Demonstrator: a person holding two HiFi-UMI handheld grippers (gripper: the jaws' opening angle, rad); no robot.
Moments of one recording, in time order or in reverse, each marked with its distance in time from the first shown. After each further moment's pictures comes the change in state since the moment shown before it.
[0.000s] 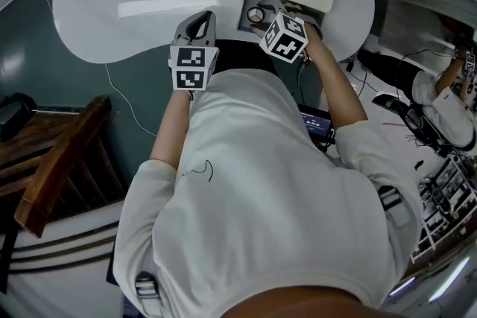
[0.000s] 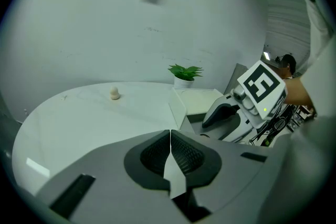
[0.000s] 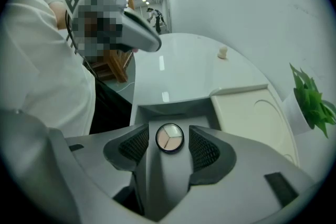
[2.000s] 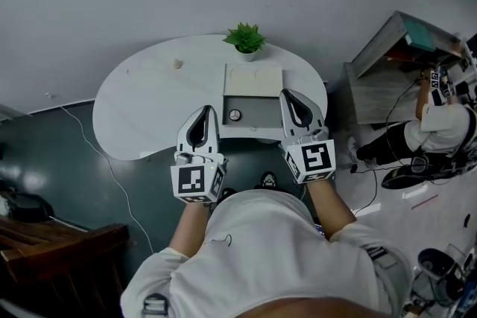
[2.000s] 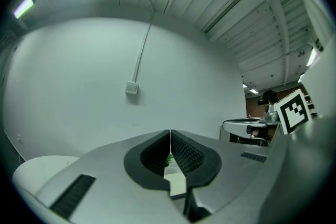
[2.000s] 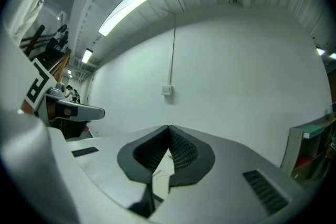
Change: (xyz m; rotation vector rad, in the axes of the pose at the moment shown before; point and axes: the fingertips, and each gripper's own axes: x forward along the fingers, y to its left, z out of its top) left arm -0.235 -0.157 0.151 0.089 -0.751 0.046; right arm -0.390 0.063 0.011 0.467 -0.973 -0.918
